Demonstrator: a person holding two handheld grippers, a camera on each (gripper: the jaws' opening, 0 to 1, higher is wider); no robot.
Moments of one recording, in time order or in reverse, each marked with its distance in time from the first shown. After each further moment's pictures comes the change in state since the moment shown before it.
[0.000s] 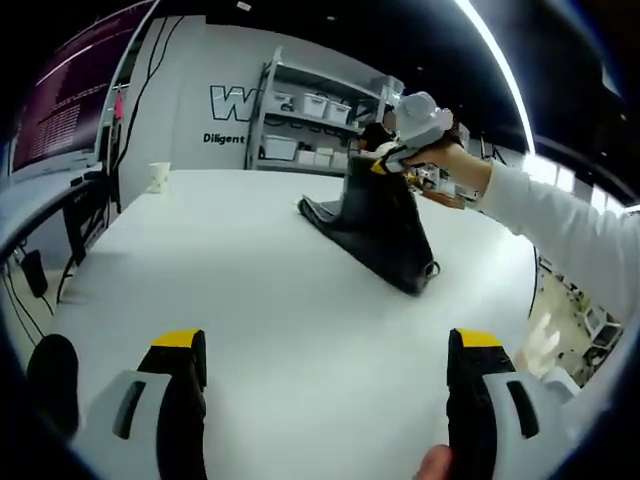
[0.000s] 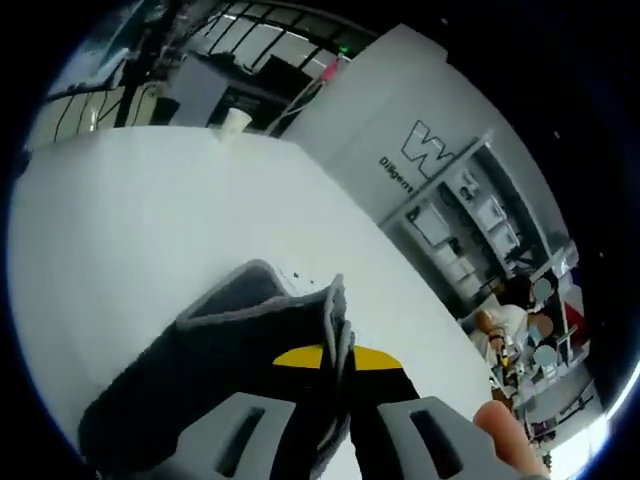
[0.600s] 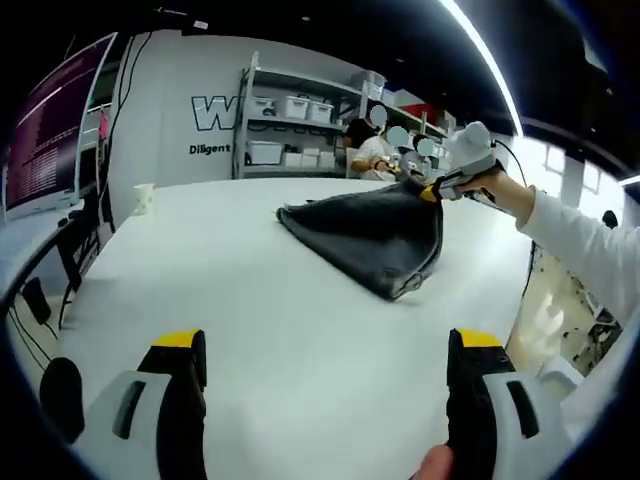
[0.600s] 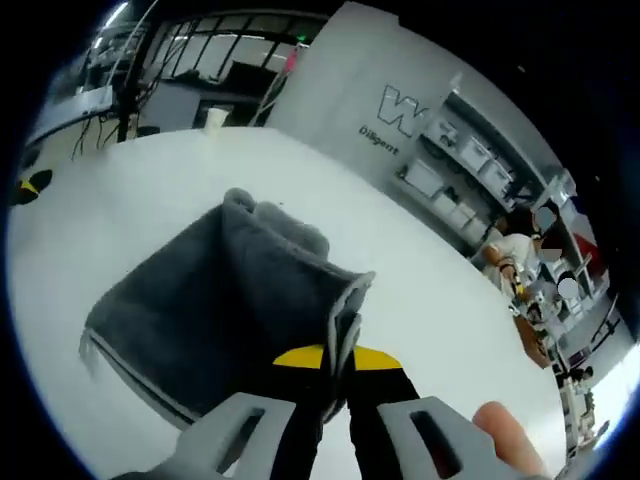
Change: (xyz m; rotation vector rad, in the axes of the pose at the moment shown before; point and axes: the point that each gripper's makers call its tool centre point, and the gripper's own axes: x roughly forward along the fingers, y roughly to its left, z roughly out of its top) left arm 0.000 -0.039 0.012 0.087 0.007 -0.021; right arm -0.060 -0.030 -0.135 0.227 0.079 0.047
